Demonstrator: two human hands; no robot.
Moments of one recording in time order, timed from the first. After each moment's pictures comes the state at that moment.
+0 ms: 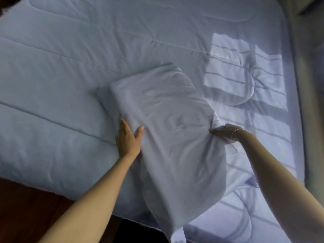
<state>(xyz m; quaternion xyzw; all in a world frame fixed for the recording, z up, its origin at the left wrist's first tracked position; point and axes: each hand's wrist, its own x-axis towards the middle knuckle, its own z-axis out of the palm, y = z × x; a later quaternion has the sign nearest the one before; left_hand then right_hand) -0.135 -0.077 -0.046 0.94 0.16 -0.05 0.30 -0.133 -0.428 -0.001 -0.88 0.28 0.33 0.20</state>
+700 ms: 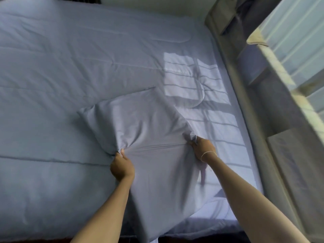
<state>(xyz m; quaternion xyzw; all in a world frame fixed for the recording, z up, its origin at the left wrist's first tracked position) -0.187 -0.111 -0.014 0.91 0.21 -0.03 0.35 -0.249 -0.378 0.034 -0.91 0.32 0.16 0.19</state>
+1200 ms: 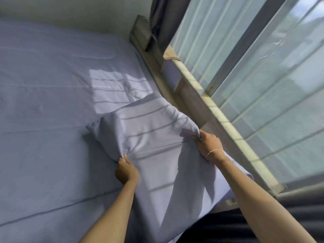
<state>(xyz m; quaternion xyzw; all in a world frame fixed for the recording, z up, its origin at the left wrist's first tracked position) -0.253 -0.319 0.029 0.86 0.07 -0.13 0.49 -0.391 -0.529 0.159 -0.92 0.40 -0.02 0.02</state>
